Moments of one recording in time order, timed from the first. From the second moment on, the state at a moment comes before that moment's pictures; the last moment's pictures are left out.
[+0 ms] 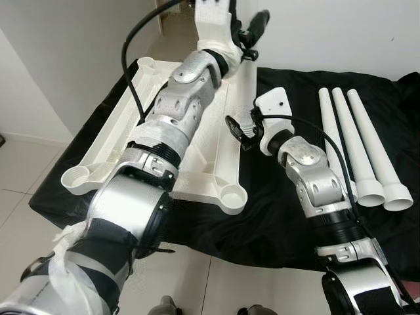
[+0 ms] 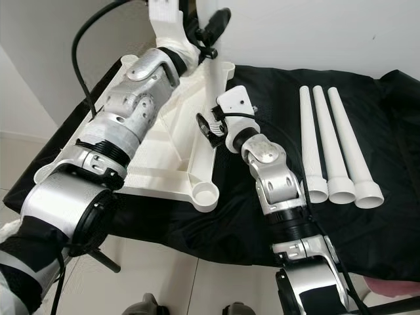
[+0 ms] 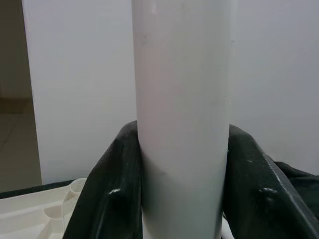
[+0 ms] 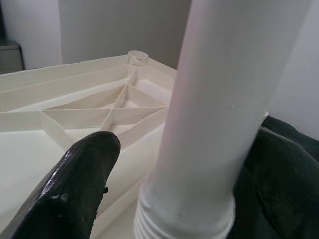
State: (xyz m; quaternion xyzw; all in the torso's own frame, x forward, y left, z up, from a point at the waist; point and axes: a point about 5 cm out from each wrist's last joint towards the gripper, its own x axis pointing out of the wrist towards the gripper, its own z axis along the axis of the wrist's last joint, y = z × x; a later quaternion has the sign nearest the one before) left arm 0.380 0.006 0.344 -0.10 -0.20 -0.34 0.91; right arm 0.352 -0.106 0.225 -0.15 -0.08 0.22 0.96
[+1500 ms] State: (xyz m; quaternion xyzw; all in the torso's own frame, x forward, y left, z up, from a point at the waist) left arm 0.362 -0.007 0.344 -0.09 -0.22 -0.38 0.89; right arm 0.382 -0.111 0.232 -0.04 -0.07 0.11 0.99
